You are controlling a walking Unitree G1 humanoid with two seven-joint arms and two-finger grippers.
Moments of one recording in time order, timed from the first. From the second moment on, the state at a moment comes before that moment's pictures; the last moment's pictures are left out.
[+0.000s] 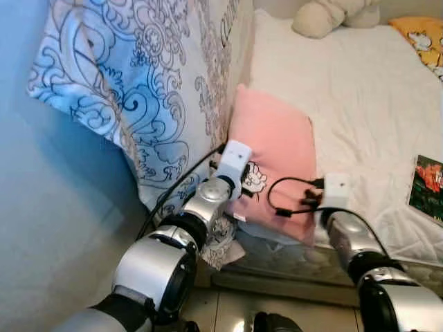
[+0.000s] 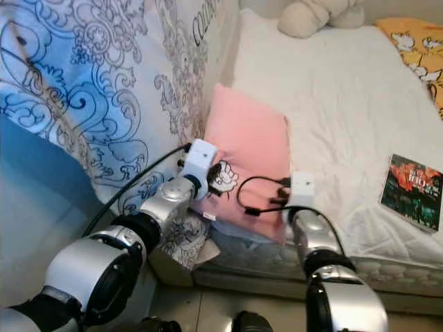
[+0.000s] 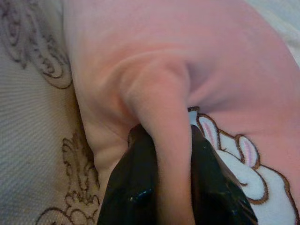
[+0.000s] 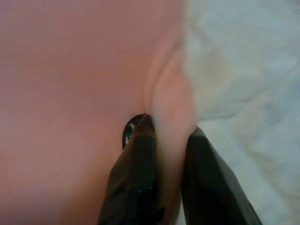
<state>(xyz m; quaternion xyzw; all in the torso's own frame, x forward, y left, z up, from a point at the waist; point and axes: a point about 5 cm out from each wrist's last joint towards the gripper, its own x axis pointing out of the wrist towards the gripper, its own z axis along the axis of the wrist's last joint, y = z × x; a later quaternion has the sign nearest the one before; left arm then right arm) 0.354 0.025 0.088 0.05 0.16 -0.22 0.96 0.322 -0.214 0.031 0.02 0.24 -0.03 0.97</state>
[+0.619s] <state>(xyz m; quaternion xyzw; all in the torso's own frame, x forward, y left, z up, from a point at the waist) 0.366 0.014 0.136 0.07 0.00 -0.25 0.97 0.314 -0.246 0.051 -0.05 0.12 -0.11 0.99</state>
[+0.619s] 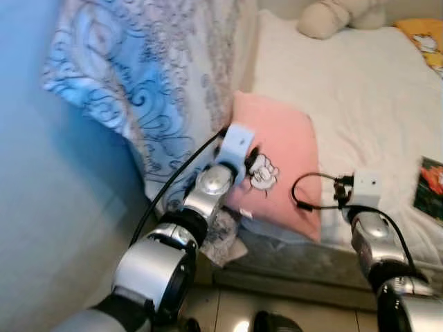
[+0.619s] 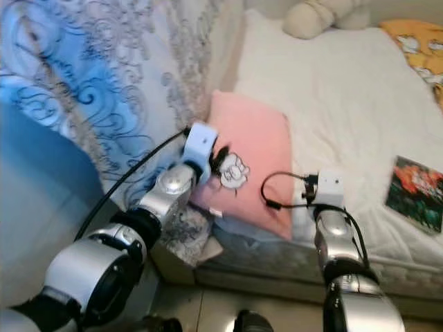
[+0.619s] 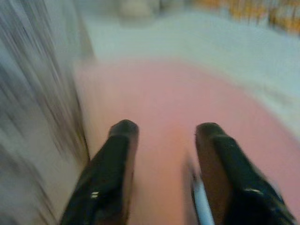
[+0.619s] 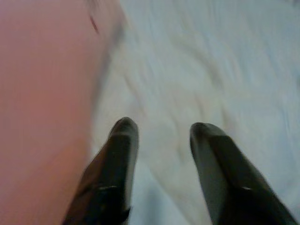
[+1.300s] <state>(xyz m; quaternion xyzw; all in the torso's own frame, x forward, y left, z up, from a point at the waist) 0.319 0.067 0.120 0.09 -0.09 -0.27 0.95 0.227 -0.229 0.064 -0.06 -0.02 -0.15 0.99</state>
